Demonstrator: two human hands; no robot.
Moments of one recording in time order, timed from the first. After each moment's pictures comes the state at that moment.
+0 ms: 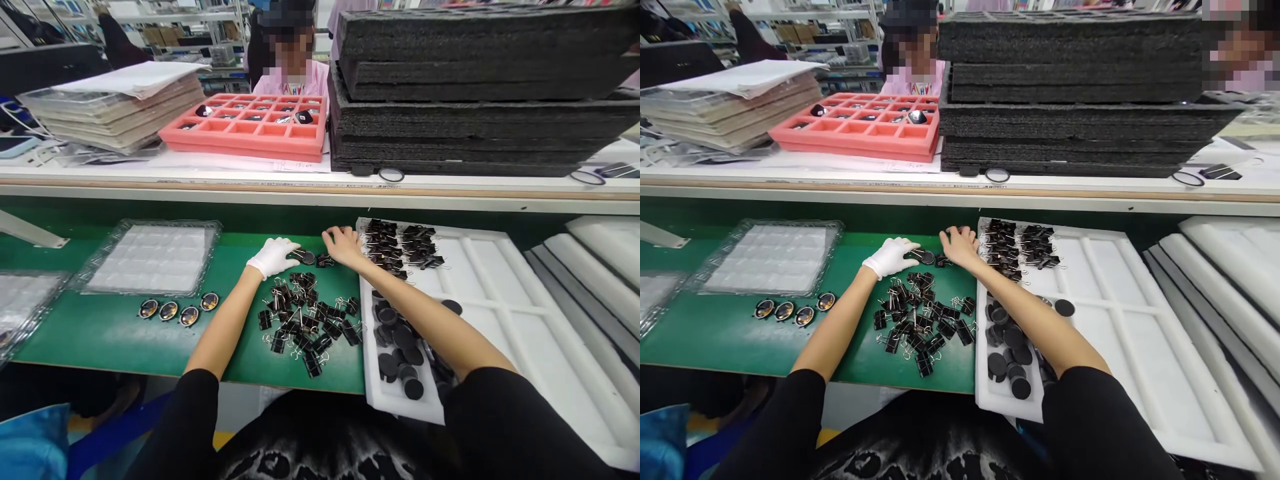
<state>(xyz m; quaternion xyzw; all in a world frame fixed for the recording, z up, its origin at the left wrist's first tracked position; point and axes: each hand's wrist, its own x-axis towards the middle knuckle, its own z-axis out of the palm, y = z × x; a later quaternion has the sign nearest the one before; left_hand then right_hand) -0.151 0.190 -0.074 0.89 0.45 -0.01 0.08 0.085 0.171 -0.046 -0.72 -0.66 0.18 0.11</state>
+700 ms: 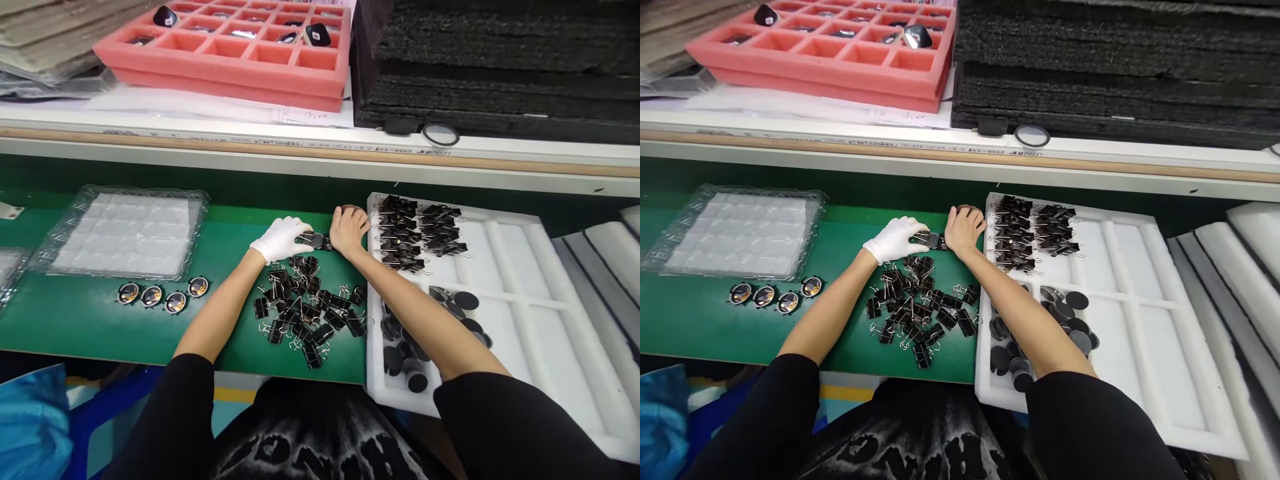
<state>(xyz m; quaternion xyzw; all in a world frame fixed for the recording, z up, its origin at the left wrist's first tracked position) -0.129 0.189 -0.085 0.90 0.41 0.05 0.12 0.073 0.188 -0.114 -0.78 -0.57 0.09 0.22</state>
